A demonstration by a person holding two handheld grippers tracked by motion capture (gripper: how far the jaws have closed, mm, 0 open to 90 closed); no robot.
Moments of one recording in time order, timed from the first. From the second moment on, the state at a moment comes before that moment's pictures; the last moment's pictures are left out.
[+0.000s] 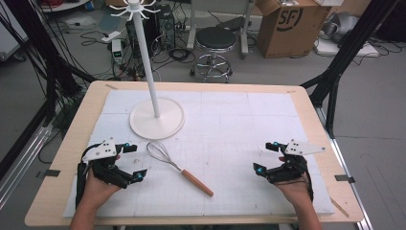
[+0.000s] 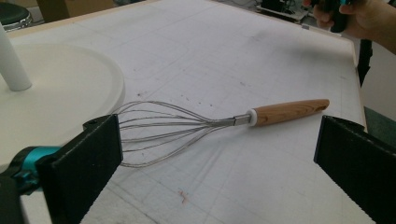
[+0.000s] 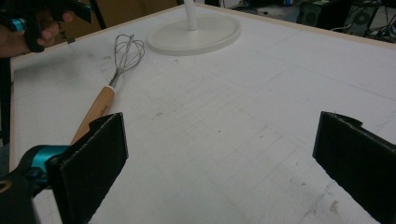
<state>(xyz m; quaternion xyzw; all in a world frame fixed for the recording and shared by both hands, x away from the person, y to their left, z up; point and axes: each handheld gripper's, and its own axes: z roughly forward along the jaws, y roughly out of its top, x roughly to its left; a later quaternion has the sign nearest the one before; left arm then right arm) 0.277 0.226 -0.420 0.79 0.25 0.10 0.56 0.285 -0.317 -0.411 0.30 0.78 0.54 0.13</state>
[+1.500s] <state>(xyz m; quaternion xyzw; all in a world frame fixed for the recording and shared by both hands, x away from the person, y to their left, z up) 0.294 0.141 -0.383 0.88 0.14 0.09 0.45 0.282 -0.312 -0.407 0.29 0.78 0.54 0.13</state>
